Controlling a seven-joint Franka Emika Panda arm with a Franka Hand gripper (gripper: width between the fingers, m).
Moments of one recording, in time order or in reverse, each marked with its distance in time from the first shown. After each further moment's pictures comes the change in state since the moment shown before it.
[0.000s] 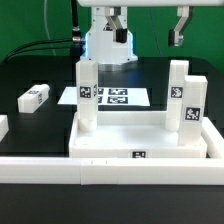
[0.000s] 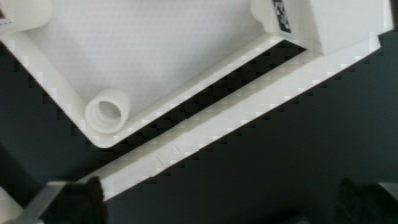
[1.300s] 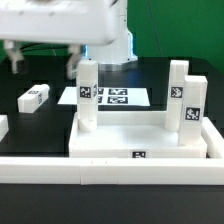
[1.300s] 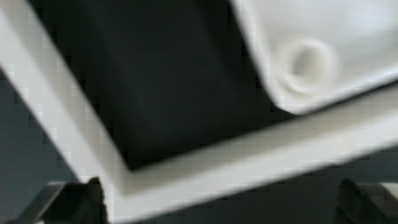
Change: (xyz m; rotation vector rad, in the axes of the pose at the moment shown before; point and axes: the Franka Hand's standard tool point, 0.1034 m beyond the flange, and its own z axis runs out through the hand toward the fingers) arm 0.040 0.173 0.062 -0.048 0.050 -0.186
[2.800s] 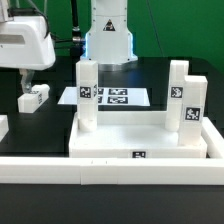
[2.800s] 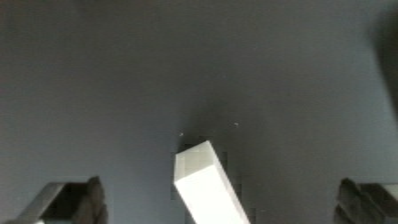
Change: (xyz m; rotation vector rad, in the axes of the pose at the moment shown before) arm -0.059 0.091 0.038 0.069 -0.172 0.076
